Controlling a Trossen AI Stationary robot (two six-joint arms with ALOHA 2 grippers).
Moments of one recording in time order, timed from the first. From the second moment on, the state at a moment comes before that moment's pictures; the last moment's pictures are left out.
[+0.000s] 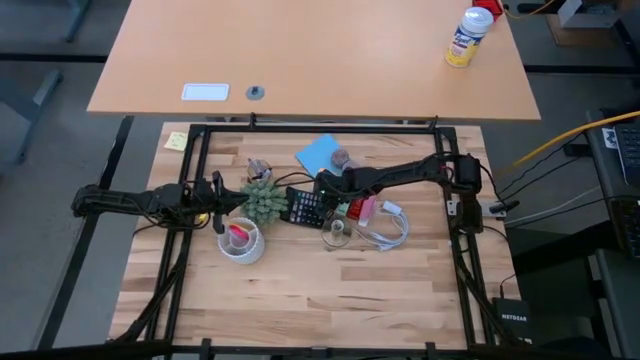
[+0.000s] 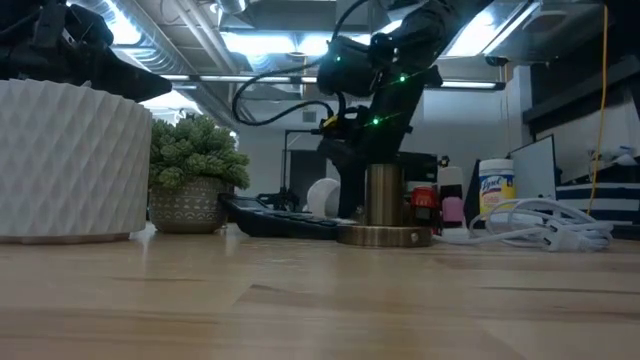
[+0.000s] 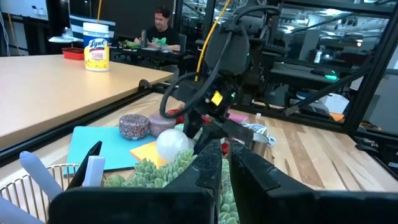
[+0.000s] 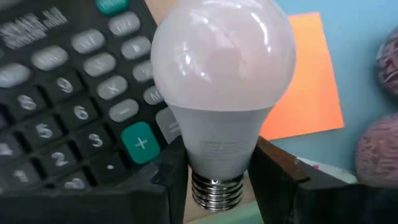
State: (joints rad) left arm -0.09 0.06 0.01 0.06 -0.33 -0.15; right arm -0.12 1.96 1.30 -0.47 0.23 0.44
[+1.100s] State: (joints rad) left arm -0.09 0.18 0.04 0.57 -0.24 -0.23; right arm 0.24 1.26 1.30 -0.69 0.79 0.33
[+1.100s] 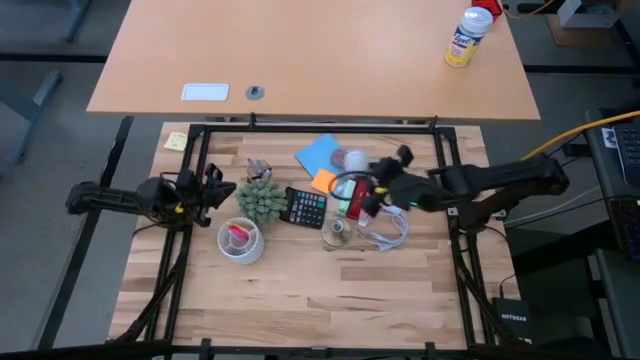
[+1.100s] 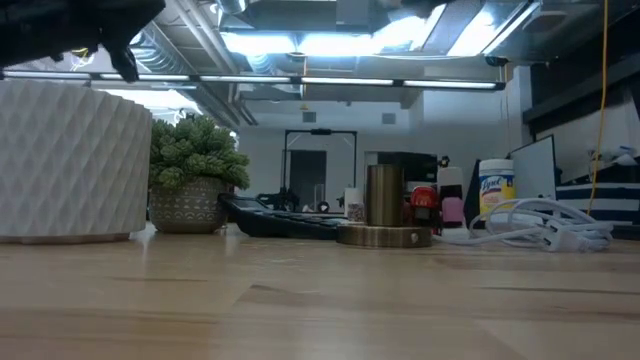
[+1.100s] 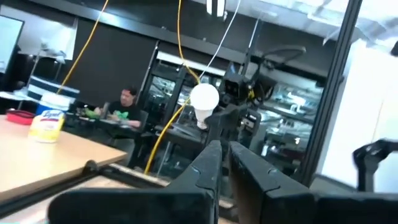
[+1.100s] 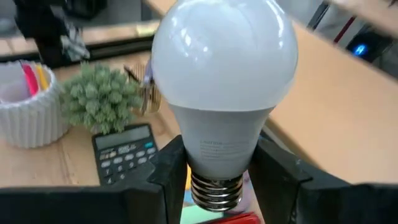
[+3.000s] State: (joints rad) left arm 0.01 1.53 0.79 0.70 -0.25 -0.25; right arm 0.07 1.70 0.30 1.41 -0.03 0.07
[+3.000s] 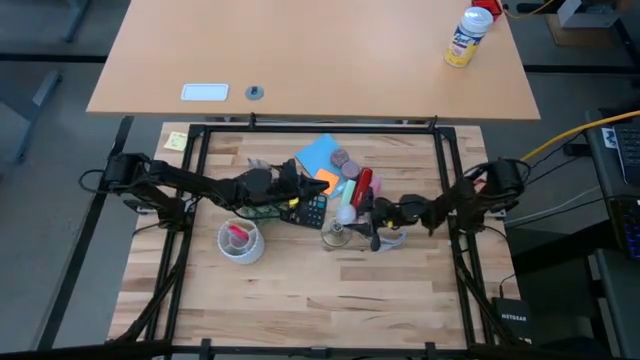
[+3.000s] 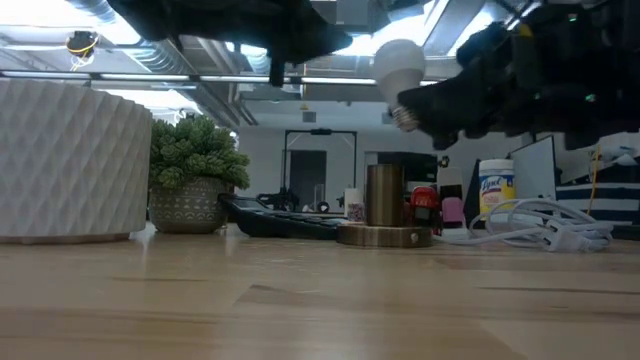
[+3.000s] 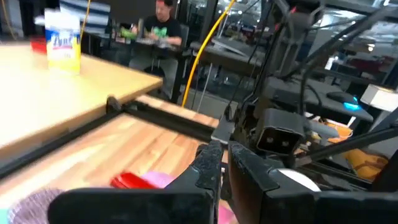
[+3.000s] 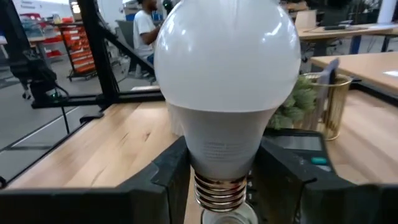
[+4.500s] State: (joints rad) left arm -0.13 1.60 0.79 0.66 -0.24 -0.26; right arm 0.07 1.96 0.36 1.52 0.01 0.08
